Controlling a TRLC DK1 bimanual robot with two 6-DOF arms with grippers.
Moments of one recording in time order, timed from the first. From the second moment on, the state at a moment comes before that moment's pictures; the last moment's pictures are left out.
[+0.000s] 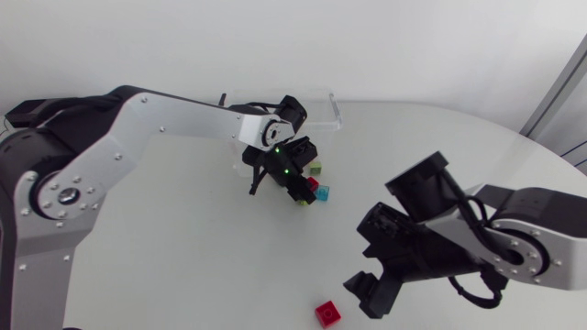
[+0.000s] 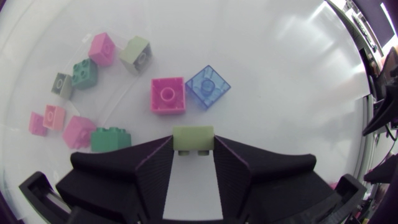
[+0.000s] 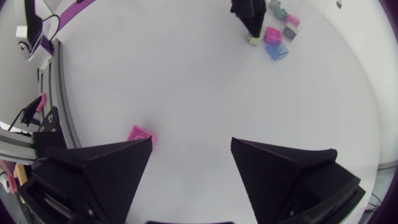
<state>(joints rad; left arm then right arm) -0.59 2.28 1.70 -0.59 0.20 0.36 0.65 1.25 0.63 -0.50 -0.14 -0.21</state>
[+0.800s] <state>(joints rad) -0.42 1.89 1.55 -0.17 0.17 0.25 0.87 1.68 0.84 -0.68 -0.13 -0.03</state>
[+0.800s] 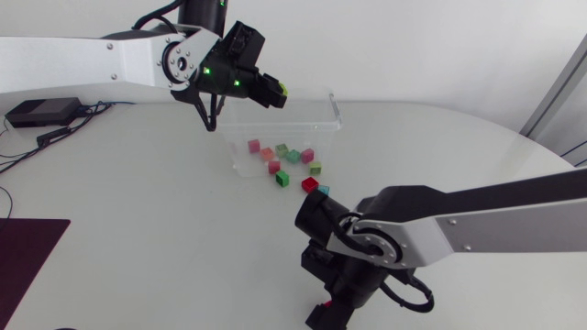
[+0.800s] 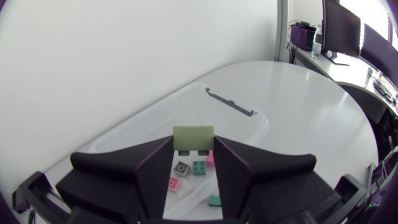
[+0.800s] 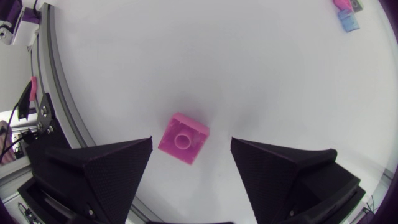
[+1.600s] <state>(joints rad) -0.35 2.06 1.62 -0.08 0.08 0.21 0.78 1.64 0.89 -0.73 -0.13 -0.03</state>
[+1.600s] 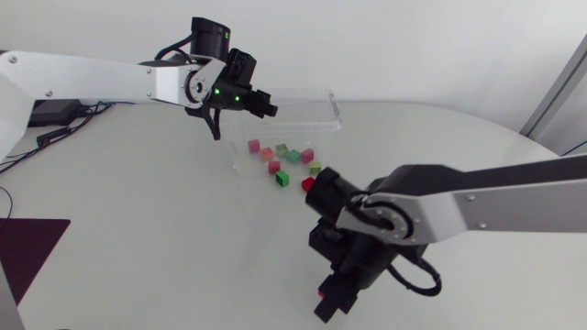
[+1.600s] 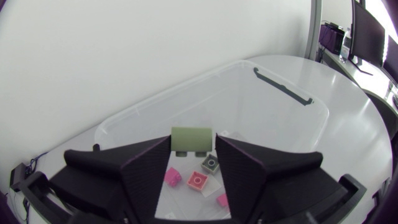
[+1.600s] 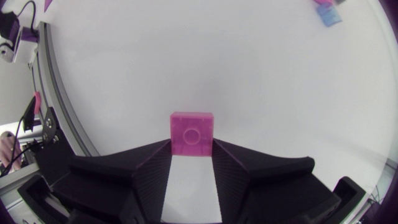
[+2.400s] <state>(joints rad) -0.39 1.71 1.32 -0.16 0.12 0.30 0.45 1.67 1.47 -0.72 -0.15 -0.11</state>
